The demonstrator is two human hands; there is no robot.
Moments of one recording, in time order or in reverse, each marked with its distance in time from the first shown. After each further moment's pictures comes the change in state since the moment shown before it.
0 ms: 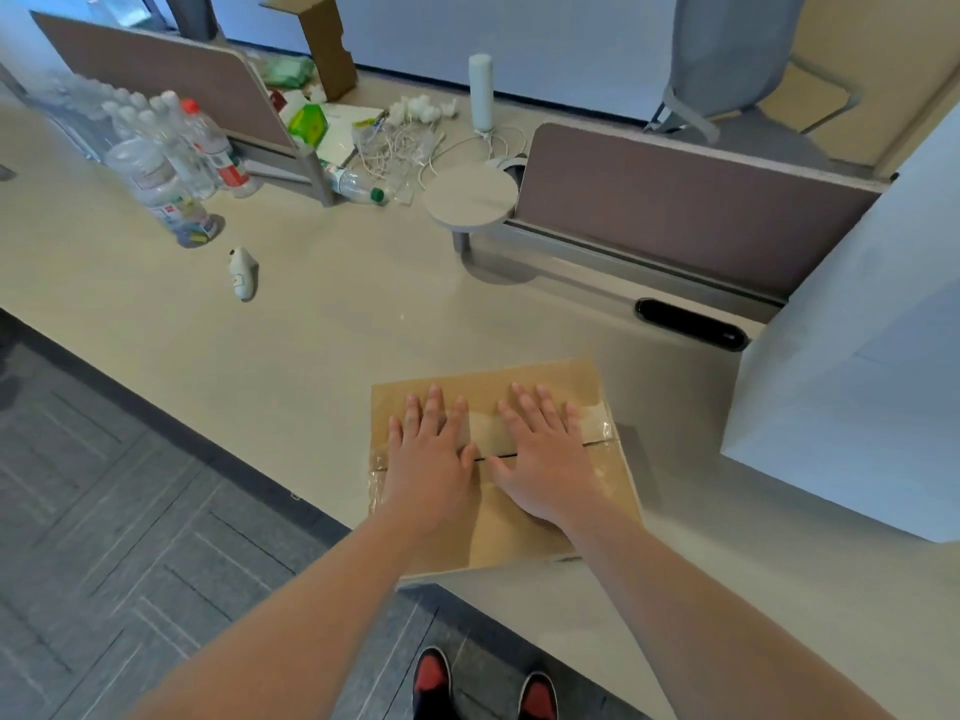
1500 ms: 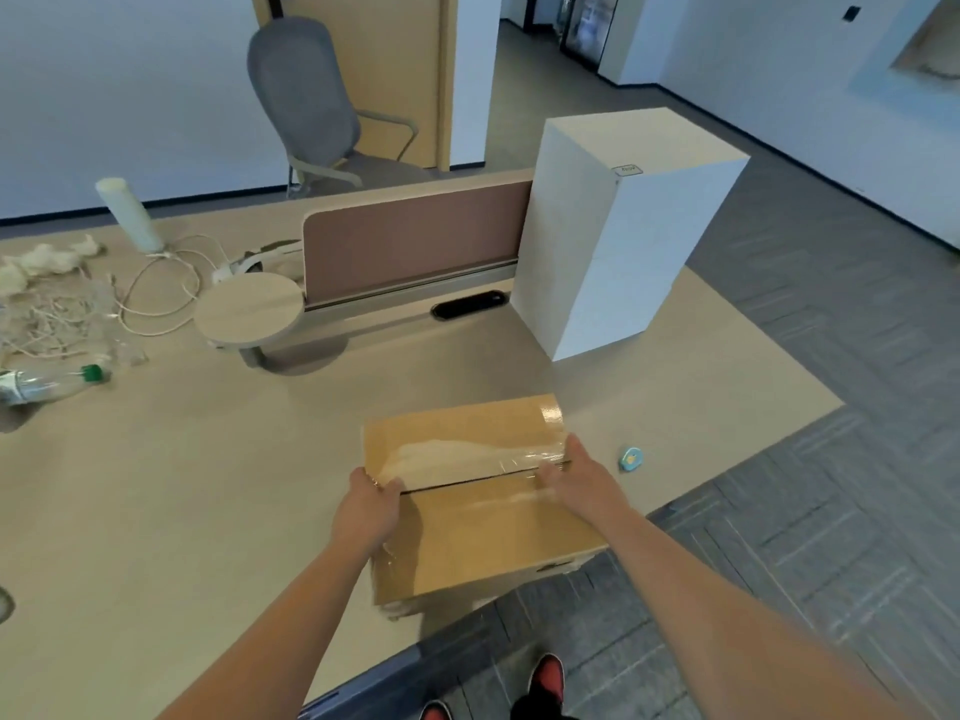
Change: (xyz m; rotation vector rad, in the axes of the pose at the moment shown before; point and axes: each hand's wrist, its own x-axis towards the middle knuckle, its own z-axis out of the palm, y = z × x) left_hand 0.089 -0.121 -0.073 -0.471 -0.493 0.242; right_hand -0.077 -0.126 0.002 0.704 0.344 1.292
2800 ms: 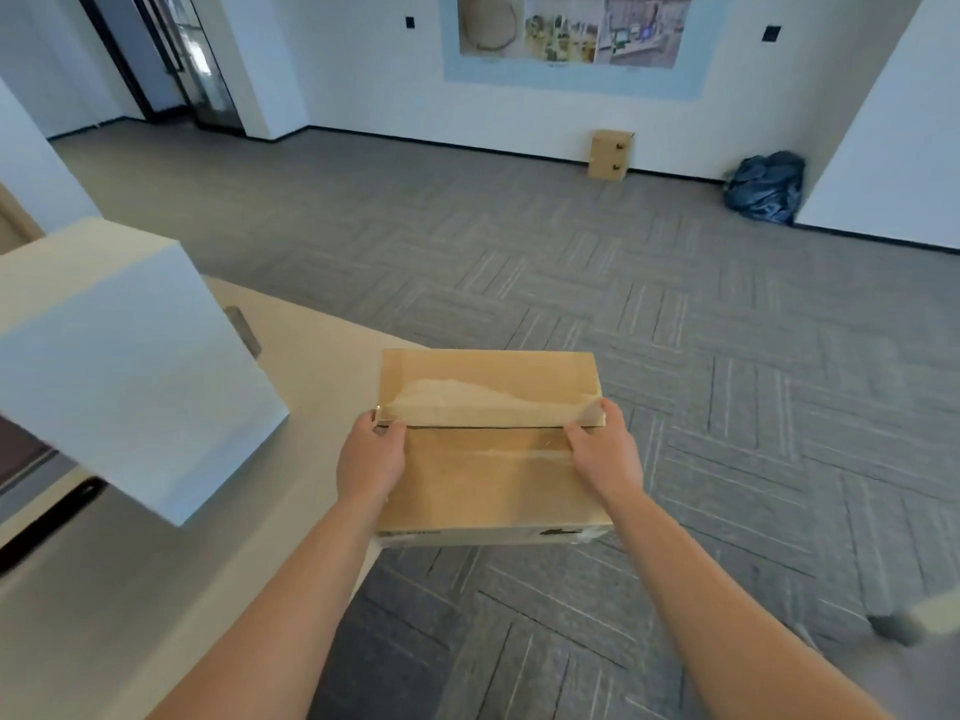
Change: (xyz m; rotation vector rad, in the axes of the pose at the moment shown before) left_hand -0.193 0.424 0.422 0.112 -0.165 0.649; right_hand -0.040 0.429 -0.358 0.694 0.778 0.434
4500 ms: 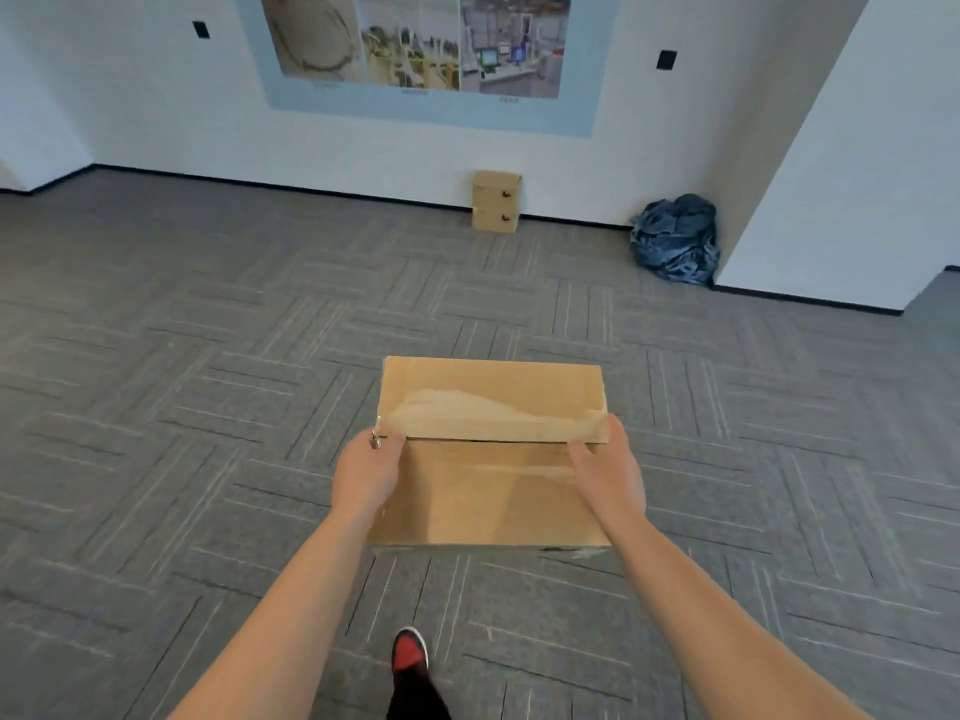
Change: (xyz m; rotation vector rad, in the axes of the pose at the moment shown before) left_hand 0.761 0.645 0.627 -0.067 -0.311 0.099; right_hand 1.072 -0.230 -0.147 0.013 0.217 0.088
